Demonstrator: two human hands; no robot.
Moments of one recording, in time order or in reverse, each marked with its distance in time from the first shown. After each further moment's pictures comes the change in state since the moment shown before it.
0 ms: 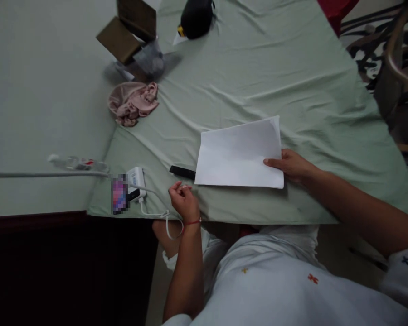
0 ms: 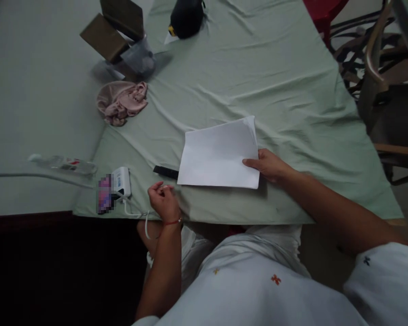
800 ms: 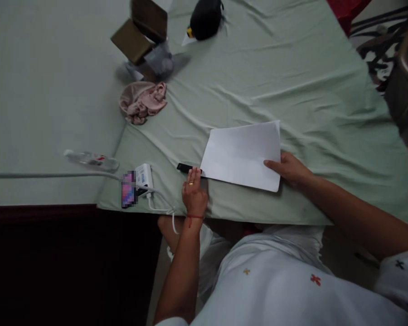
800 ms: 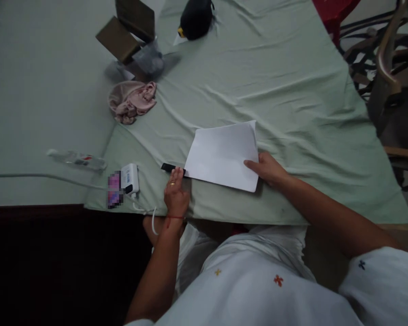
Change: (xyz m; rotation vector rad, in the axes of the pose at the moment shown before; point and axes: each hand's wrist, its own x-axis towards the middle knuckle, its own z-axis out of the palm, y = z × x) left_hand 0.012 -0.009 -0.006 0.388 -0.409 0.498; right_hand 0.005 0.011 0.018 -0.185 0.059 -0.105
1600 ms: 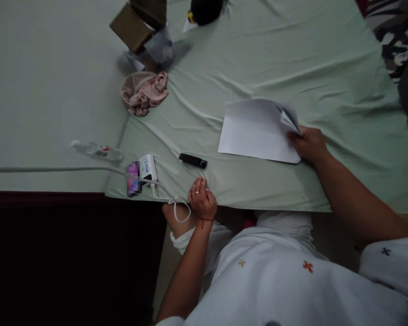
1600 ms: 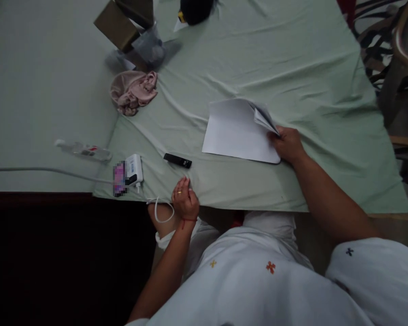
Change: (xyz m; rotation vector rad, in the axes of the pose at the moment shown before) left_hand -0.071 0.025 0.009 0.092 0.144 -0.133; right_hand 0.013 -0.006 -0.063 -0.518 0.334 -0.287
